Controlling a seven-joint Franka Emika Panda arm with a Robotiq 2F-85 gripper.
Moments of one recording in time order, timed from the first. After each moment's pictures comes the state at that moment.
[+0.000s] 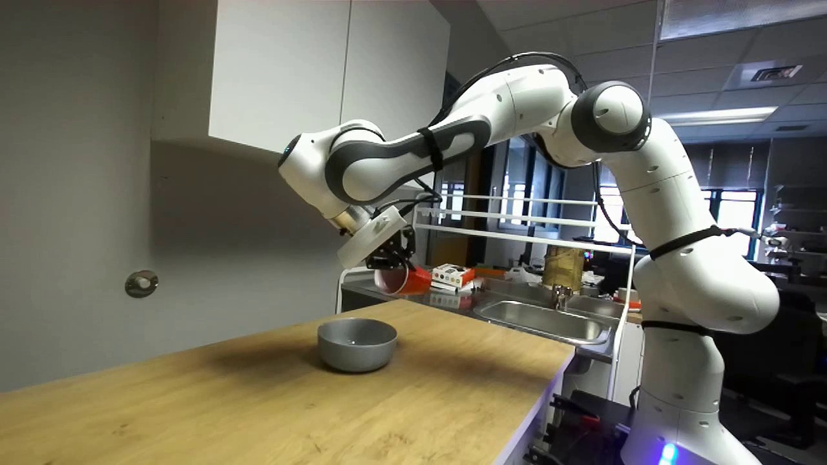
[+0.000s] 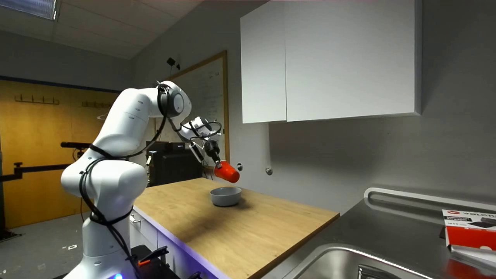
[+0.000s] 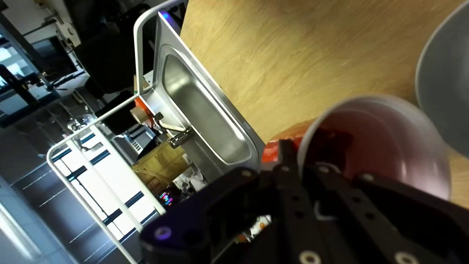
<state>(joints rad) 0.45 0.45 0.12 -1.52 -0.64 1.20 1.47</state>
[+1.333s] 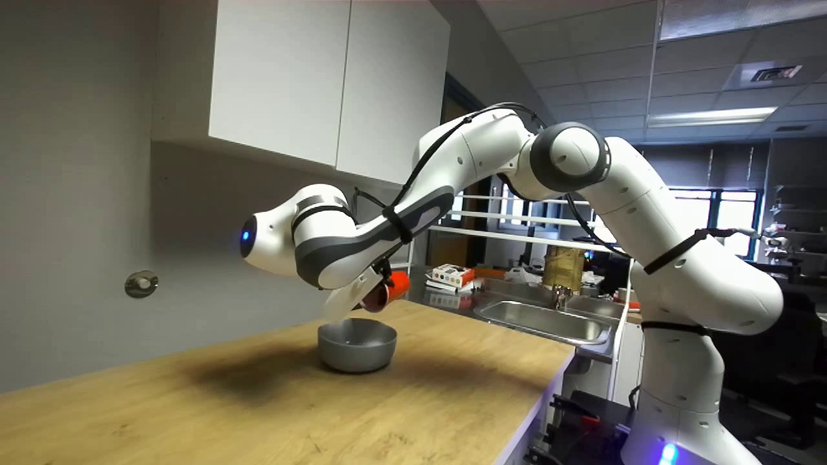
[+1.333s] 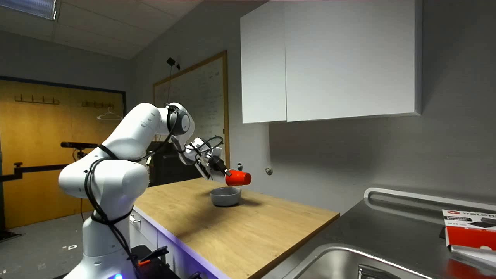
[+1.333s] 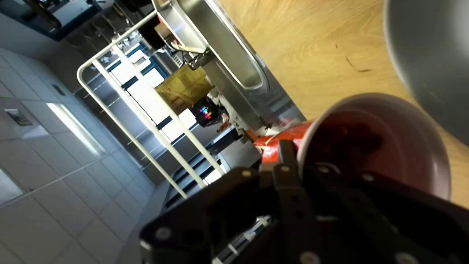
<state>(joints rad) 0.52 0.72 0.09 -1.37 -0.95 1.14 1.48</state>
